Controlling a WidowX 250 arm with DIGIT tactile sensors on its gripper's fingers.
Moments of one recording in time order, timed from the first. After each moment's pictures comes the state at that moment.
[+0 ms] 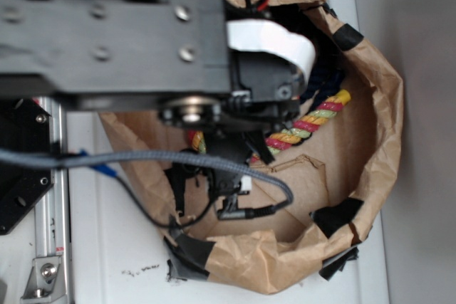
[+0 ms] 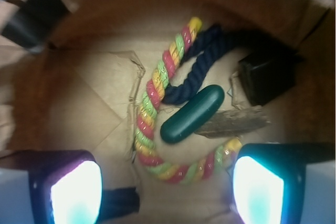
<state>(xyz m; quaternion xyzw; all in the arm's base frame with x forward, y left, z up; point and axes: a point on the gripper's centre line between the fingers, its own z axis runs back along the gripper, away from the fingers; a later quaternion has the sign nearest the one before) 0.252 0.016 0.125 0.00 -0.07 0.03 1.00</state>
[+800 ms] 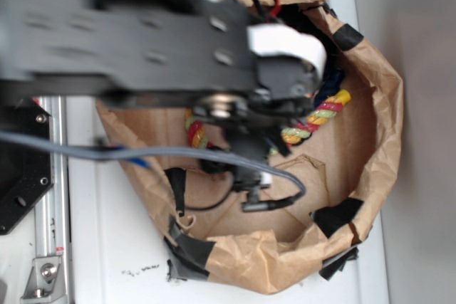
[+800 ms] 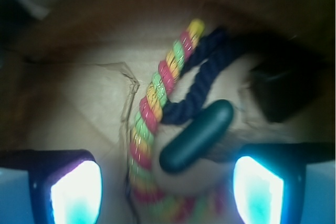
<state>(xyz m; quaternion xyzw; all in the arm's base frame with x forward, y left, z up) 0.276 0.014 0.087 -0.02 -0.09 0.05 0.99</state>
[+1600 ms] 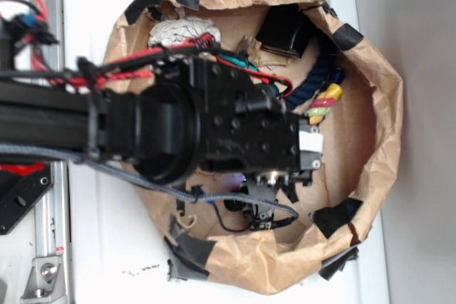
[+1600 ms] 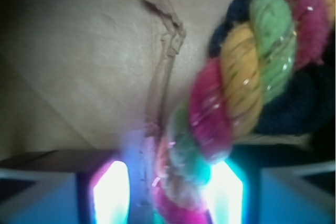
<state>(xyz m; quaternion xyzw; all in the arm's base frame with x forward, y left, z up) 0.277 -0.021 0.015 -0.01 -0.02 0.03 1.00</state>
